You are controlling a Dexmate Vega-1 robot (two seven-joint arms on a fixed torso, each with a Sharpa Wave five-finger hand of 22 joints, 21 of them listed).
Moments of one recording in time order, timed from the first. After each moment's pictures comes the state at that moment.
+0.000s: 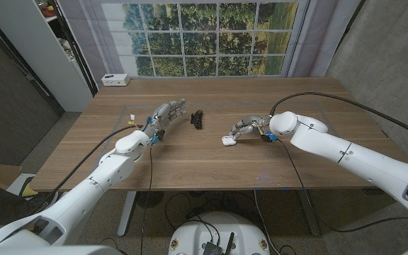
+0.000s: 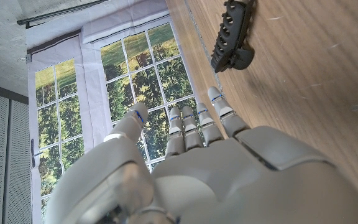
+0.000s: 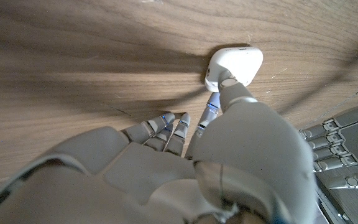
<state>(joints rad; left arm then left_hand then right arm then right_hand) 0.87 0.59 0.41 -1.44 -0.66 -0.16 -0.08 0.37 0.16 0.66 -0.12 0.19 0.32 0.06 0.20 0.20 0.22 0.03 0.23 0.25 0.23 0.02 0.19 0.17 0.25 0.09 0.36 0.18 -0.56 -0.82 -0.89 -1.86 0.01 -0.62 0.36 1.03 0.10 0.35 -0.17 0.19 0.75 -0.12 0.34 0.30 0.33 -0.09 0.28 0.24 0.12 -0.13 0.23 0.18 0.36 -0.09 0.21 0.18</state>
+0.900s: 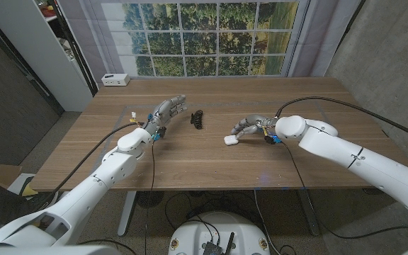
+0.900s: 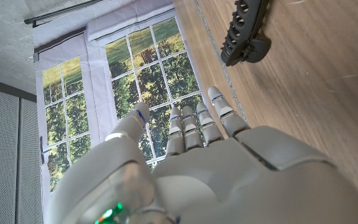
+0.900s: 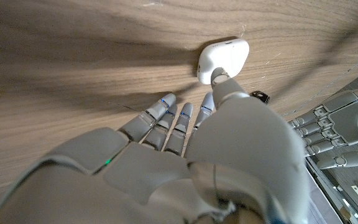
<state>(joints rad) 0.85 0.56 0.42 -1.41 -0.64 -0.19 -0.08 0.38 0.17 0.66 -0.12 0.19 0.32 0.06 0.20 0.20 0.22 0.03 0.23 0.25 0.23 0.02 0.19 0.17 0.25 0.10 0.36 0.18 -0.66 -0.86 -0.75 -1.91 0.08 -0.57 0.24 1.07 0.09 0.30 -0.16 0.19 0.57 -0.18 0.32 0.38 0.36 -0.08 0.28 0.28 0.31 -0.04 0.25 0.20 0.44 -0.03 0.21 0.18</state>
